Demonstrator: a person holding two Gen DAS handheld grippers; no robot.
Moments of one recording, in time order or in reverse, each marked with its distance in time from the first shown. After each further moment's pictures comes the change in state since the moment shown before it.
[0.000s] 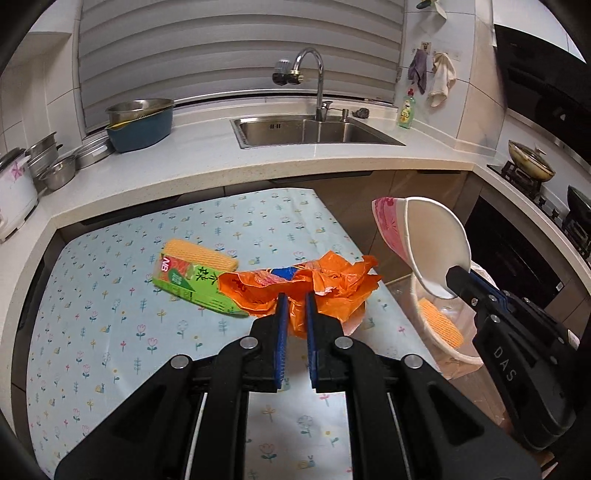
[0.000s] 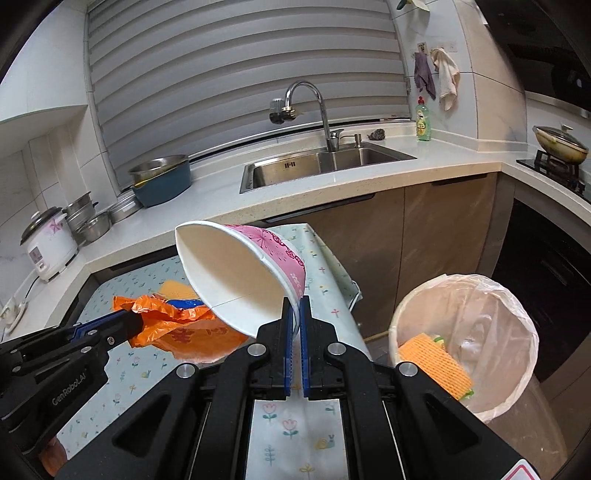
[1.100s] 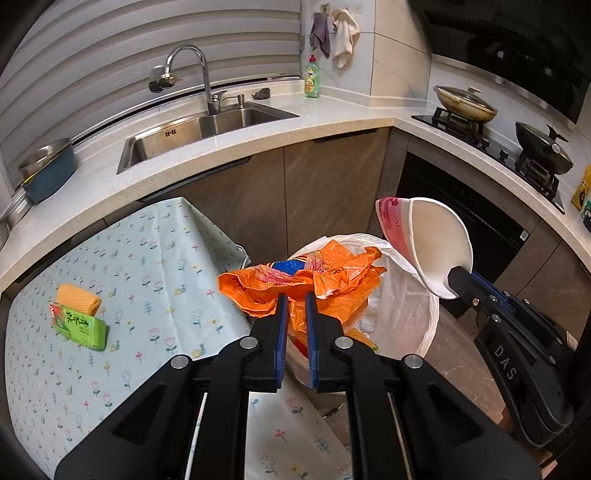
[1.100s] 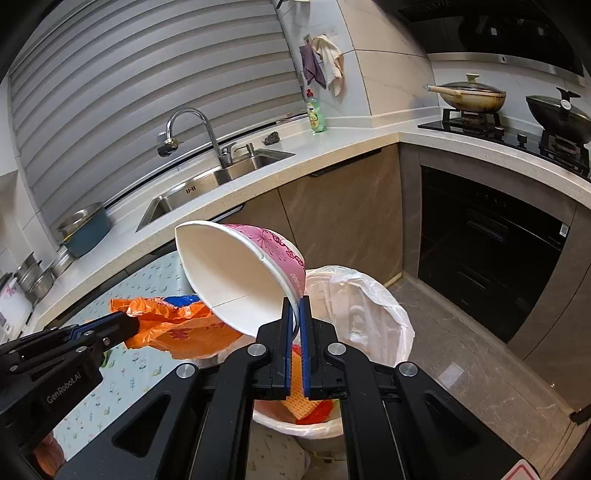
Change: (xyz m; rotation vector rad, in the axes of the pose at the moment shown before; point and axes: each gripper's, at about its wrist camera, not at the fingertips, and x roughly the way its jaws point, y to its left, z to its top) left arm 0.052 -0.196 0.012 0.218 0.068 -0.152; right arm -0.033 -0.191 -0.010 0.215 -0.025 -0.187
